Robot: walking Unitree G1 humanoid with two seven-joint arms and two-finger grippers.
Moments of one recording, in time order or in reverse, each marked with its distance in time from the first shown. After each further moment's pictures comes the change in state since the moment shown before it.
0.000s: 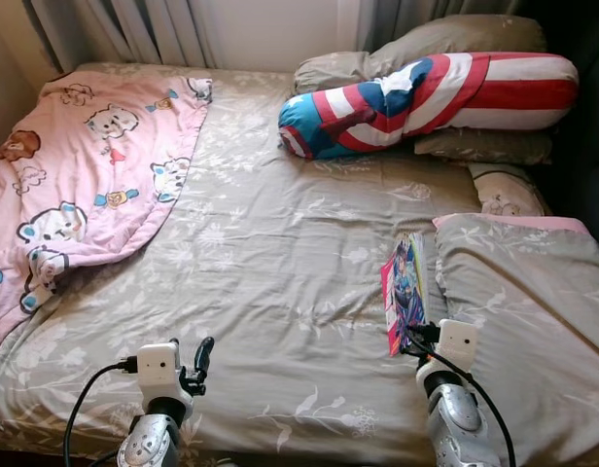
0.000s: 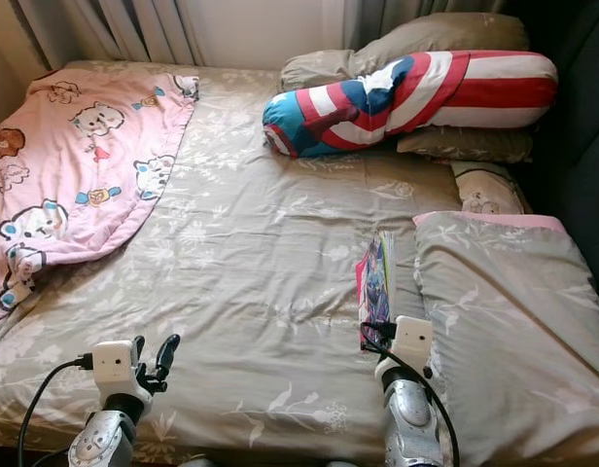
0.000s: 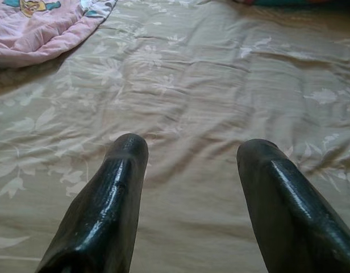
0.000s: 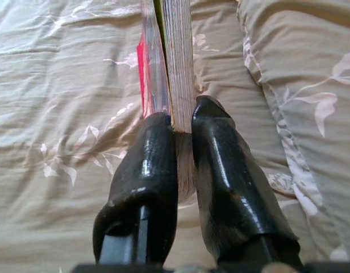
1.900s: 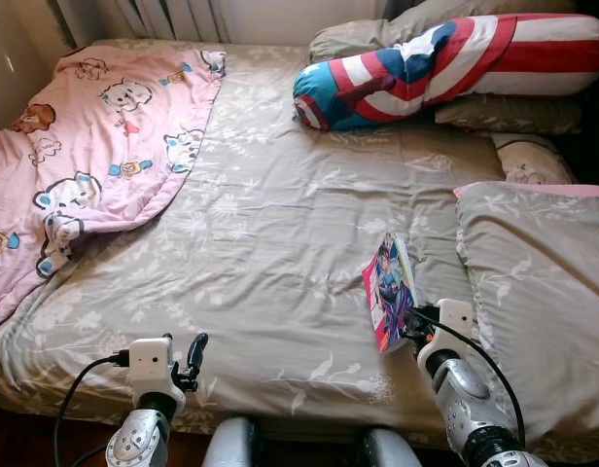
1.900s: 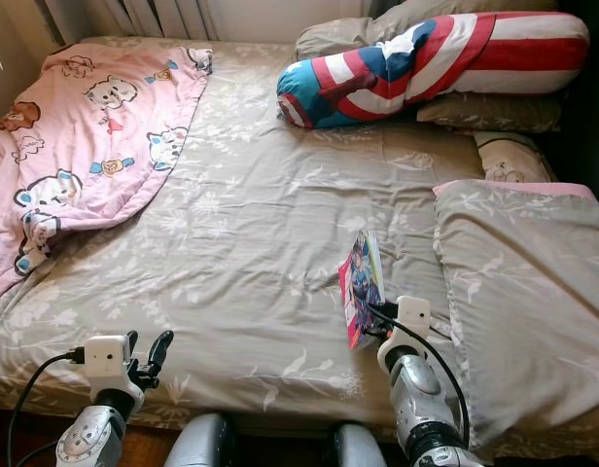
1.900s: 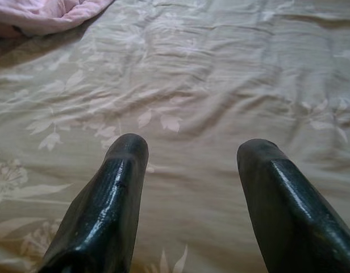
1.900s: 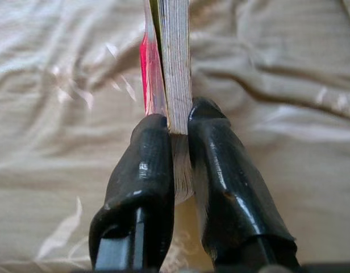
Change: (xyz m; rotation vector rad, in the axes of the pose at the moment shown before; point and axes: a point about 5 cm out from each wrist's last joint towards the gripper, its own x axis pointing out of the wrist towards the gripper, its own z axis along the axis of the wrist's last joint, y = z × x) left arm 0.000 0.009 0.007 0.035 0.010 -0.022; right arm 0.020 -0.014 0.004 0.074 0.168 0.070
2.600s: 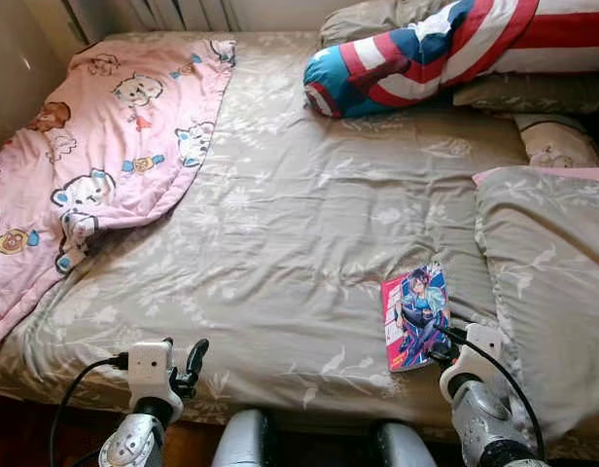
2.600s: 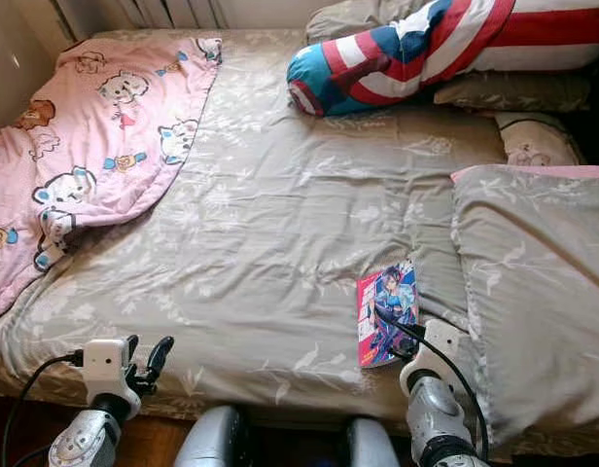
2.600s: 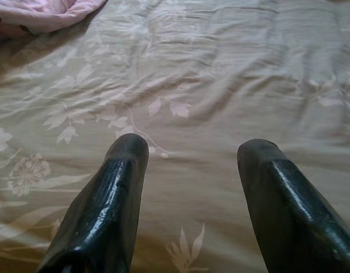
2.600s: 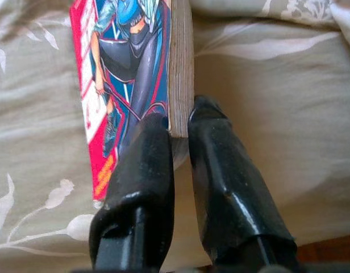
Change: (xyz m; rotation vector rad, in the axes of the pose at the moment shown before) left arm -0.010 0.002 0.002 0.030 0.019 -0.052; right arm -0.008 -0.032 -0.014 0.048 0.070 -0.193
